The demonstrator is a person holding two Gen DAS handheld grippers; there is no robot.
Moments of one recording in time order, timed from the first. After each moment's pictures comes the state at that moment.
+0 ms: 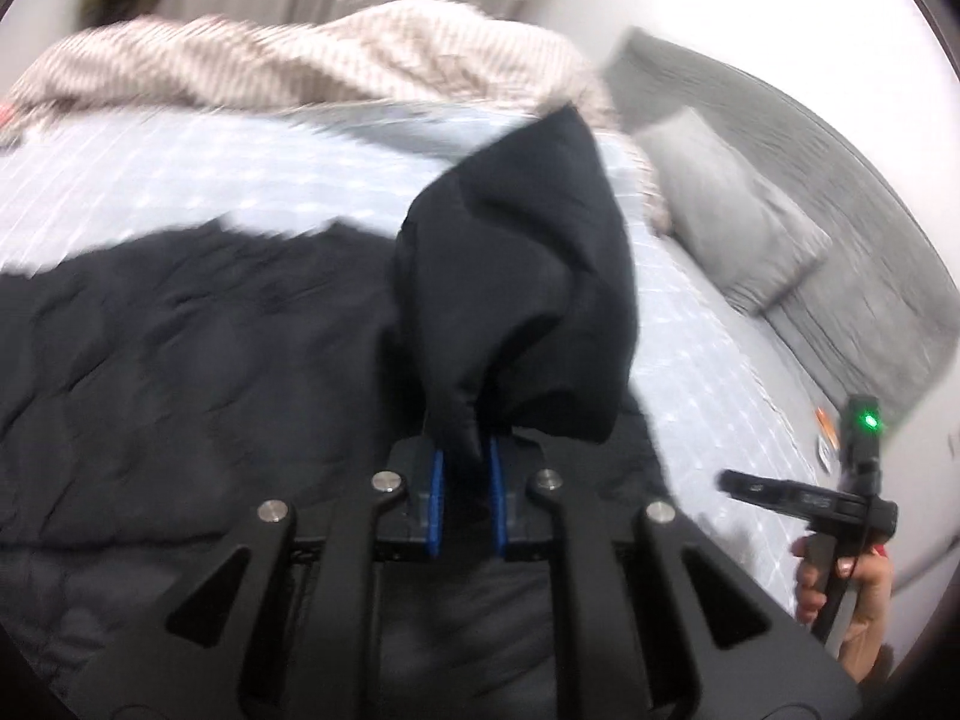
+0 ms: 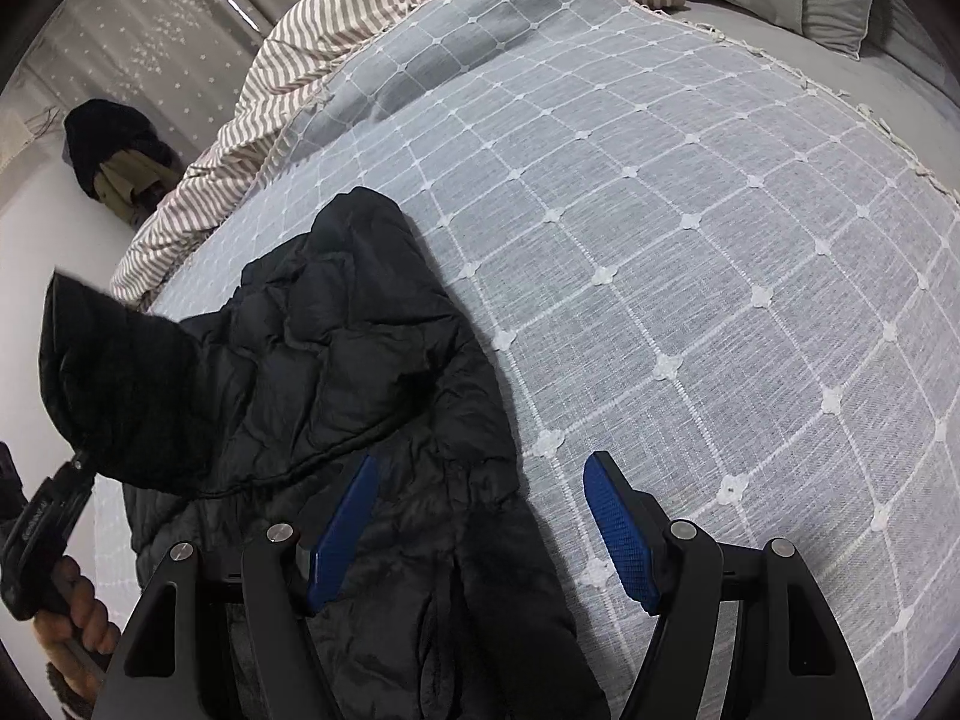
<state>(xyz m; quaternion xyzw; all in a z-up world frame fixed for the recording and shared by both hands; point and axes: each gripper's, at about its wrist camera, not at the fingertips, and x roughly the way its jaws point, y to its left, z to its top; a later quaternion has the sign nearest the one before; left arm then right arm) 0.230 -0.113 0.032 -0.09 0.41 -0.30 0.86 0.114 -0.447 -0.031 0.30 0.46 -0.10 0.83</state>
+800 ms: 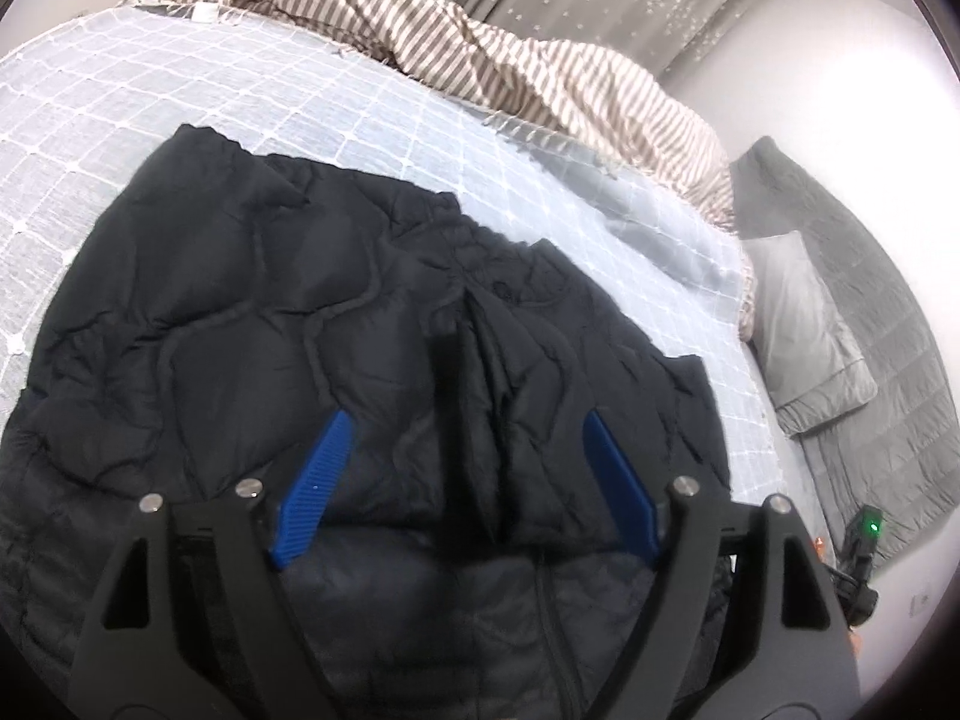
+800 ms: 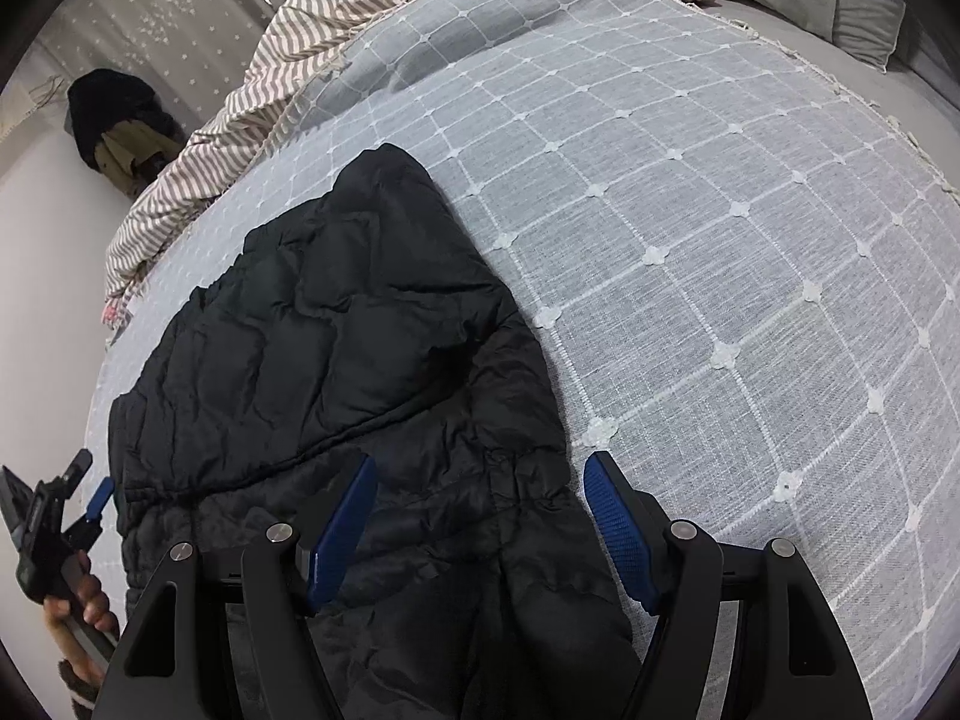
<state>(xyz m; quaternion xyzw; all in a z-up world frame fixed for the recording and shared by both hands) 0.265 0.008 -0.018 -0.22 0.43 -0.19 0.86 0.137 -0.418 -0.043 0.28 0.48 -0.09 0.83</state>
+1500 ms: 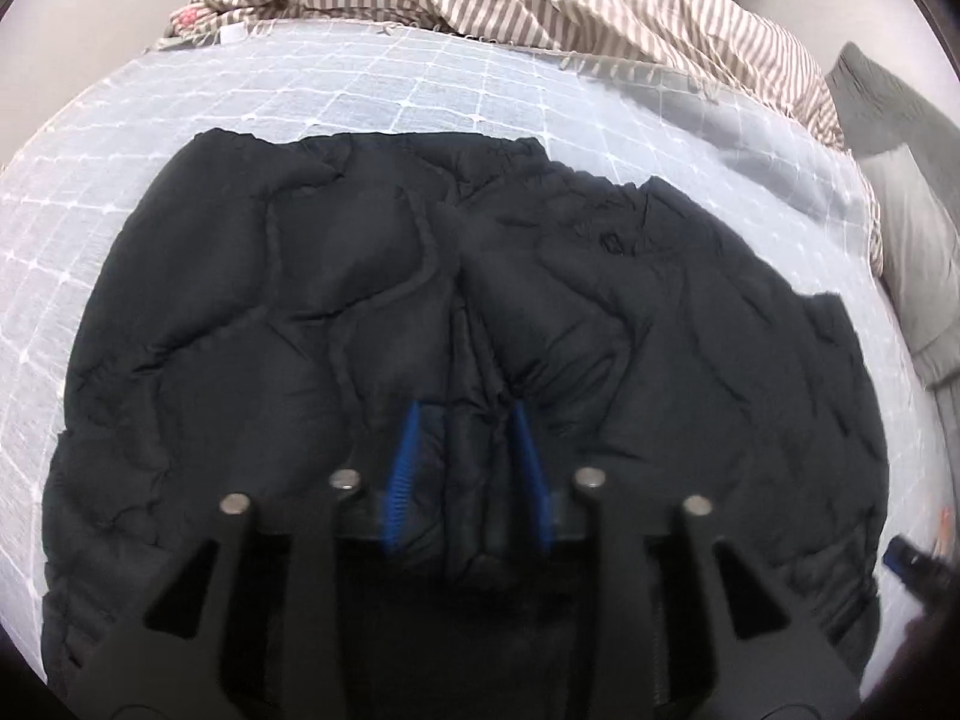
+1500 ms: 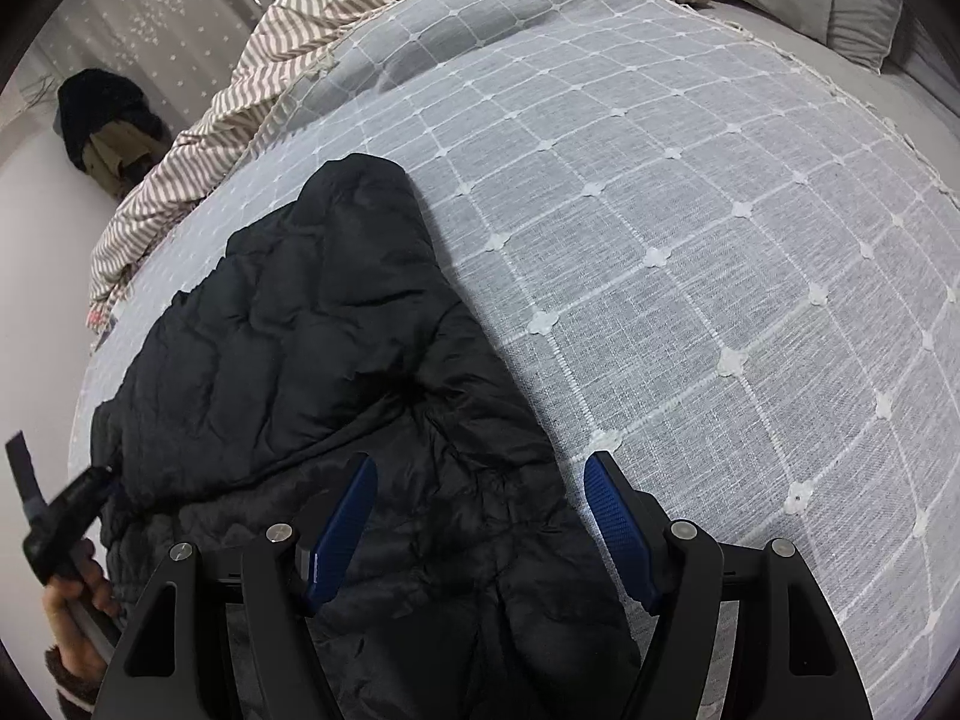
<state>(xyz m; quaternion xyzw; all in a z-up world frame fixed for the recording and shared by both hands) 0.289 -0.029 -0.036 -0.07 0.47 -0.07 0.88 0.143 -0.418 -0.050 0.28 0.47 -0.11 0.83</state>
